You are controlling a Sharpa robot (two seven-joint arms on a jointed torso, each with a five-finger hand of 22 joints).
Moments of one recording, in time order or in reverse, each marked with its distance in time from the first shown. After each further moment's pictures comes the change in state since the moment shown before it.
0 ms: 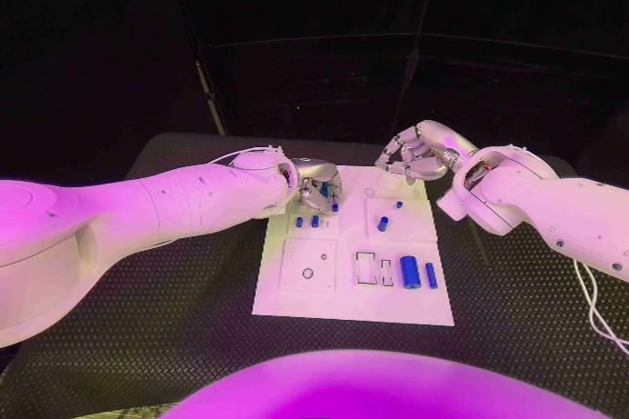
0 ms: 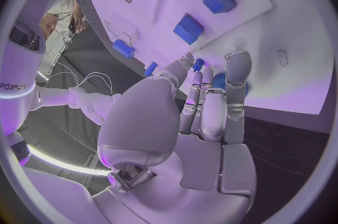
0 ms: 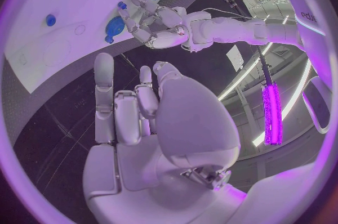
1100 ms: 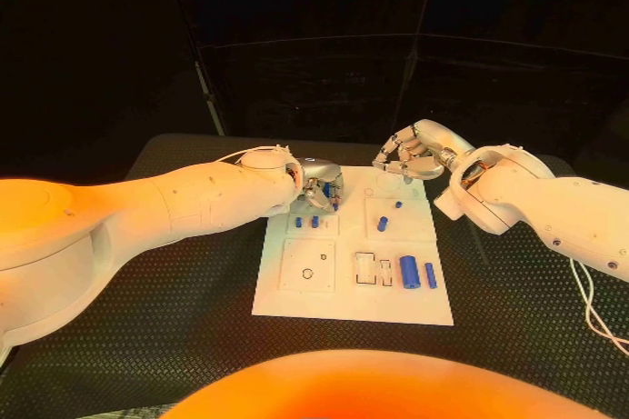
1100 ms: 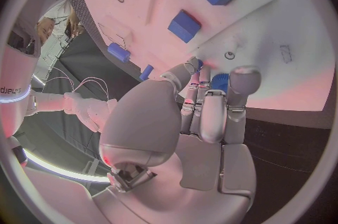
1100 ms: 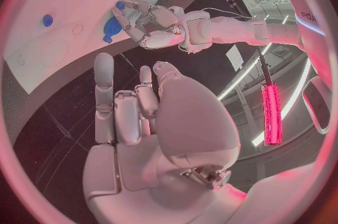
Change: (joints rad) left arm 0.001 0.044 -0.001 -0.043 -0.027 0.023 -0.031; left_hand 0.008 0.025 0.086 -0.010 0.000 0.029 0.003 -0.055 0.000 0.068 -0.007 -0.039 0.003 0.007 -0.007 0.024 0.019 -0.031 0.037 -0.005 0.133 0.143; right arm 0.000 0.006 0.000 -0.001 0.000 -0.003 -0.001; right_hand 0.000 0.000 0.000 0.000 0.000 -0.004 0.004 0.000 0.000 0.000 0.000 0.000 0.001 0.000 0.000 0.000 0.002 0.000 0.000 0.000 0.000 0.001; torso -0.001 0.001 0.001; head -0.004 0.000
